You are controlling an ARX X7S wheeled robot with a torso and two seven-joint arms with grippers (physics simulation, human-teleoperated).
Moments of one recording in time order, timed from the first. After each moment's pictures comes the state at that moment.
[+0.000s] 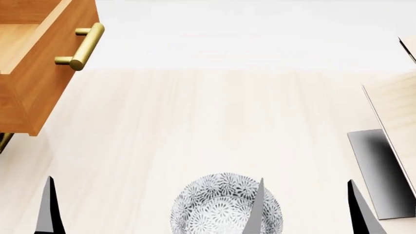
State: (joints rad) left arm 0.14 -0.20 0.15 0.82 -0.04 -0.28 -0.22; right arm -0.15 0.23 -0.10 -0.93 0.15 0.34 0.26
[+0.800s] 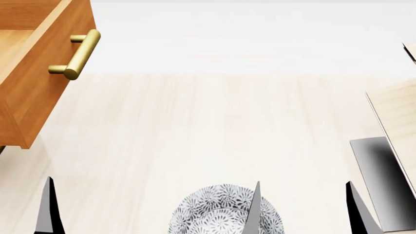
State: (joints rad) left arm 0.13 -0.23 0.16 0.82 -0.06 -0.27 -0.26; right arm -0.18 0.28 -0.12 -0.91 0.16 0.25 0.28
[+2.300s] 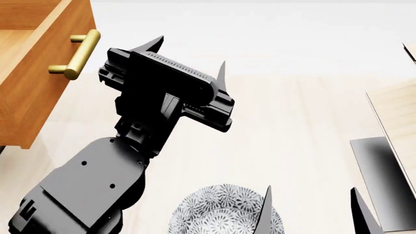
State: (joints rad) left arm -0.95 -0.01 0.62 -0.21 -0.25 -0.40 -0.23; right arm -0.18 0.33 -0.11 -0.81 0.24 0.16 0.31
